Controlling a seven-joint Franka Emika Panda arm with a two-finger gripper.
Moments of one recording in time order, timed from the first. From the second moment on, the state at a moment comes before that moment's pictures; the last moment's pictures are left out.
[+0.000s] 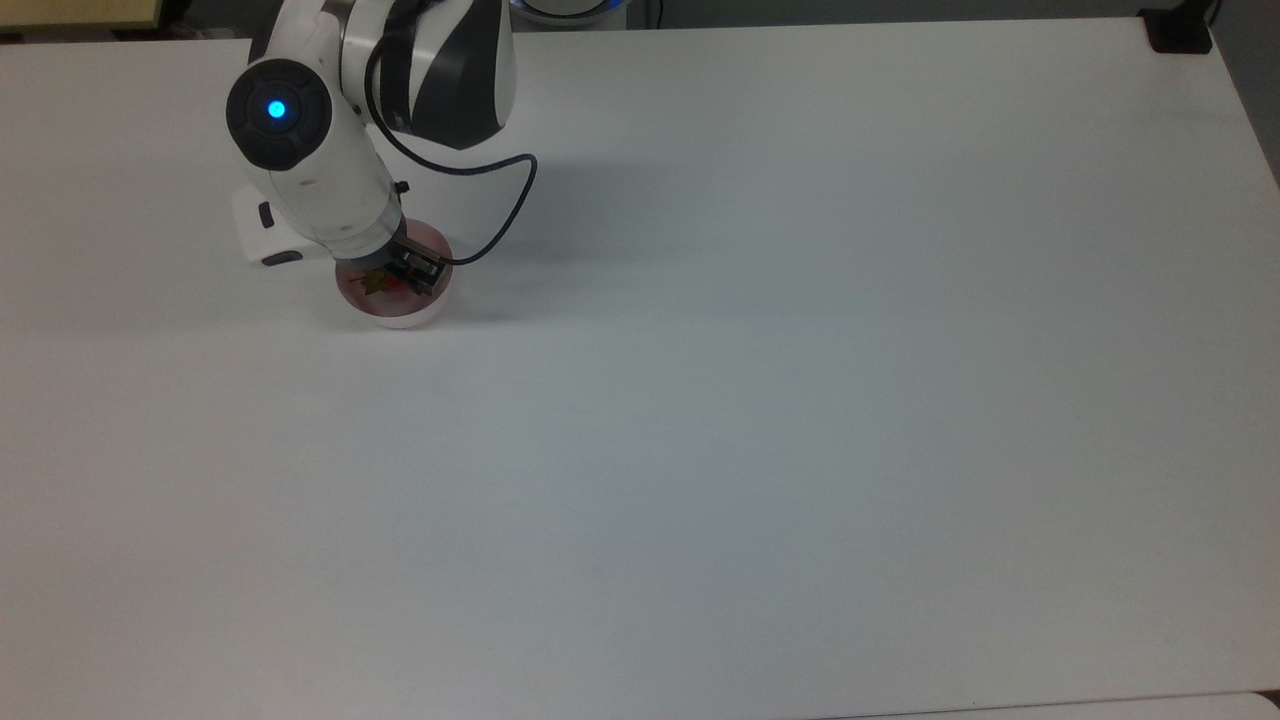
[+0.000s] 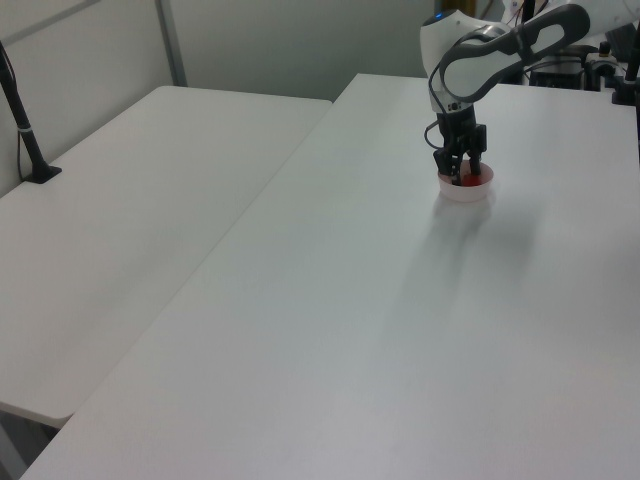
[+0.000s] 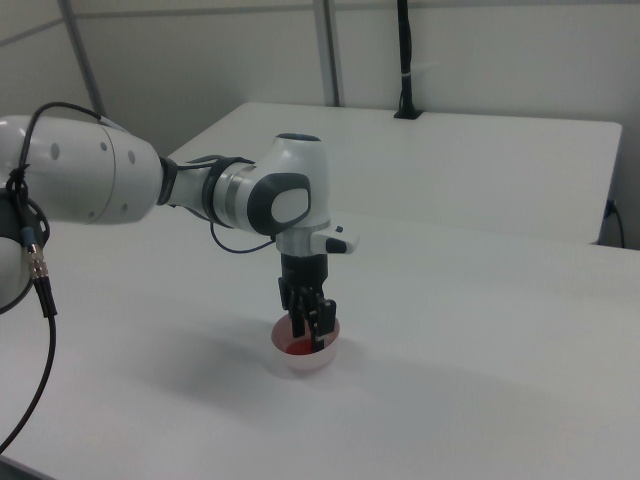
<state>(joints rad) -0.13 0.44 -0.07 -1.70 -0.07 1.94 0.27</state>
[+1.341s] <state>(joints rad) -0.13 0.46 -0.06 -1.69 -0.07 1.92 0.27</state>
